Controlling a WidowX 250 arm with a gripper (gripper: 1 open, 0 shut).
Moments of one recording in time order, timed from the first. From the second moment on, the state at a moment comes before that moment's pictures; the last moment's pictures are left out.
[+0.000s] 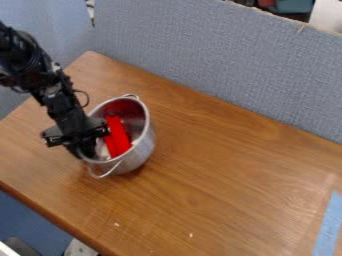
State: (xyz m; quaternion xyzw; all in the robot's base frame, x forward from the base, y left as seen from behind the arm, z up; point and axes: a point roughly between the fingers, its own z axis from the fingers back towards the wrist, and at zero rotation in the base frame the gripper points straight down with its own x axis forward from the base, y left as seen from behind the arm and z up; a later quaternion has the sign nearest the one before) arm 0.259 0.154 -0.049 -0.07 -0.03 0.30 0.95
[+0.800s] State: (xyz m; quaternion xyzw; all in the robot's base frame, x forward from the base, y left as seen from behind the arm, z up) arm 0.255 0.080 -0.050 -0.04 -0.04 0.16 0.99
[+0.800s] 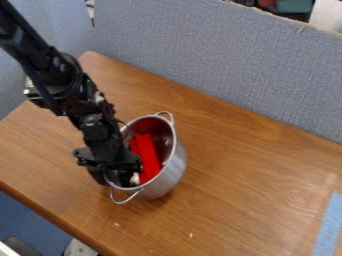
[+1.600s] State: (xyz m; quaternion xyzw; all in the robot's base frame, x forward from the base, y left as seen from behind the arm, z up) arm 0.268 0.071 0.014 -0.02 -0.02 0.18 0.98
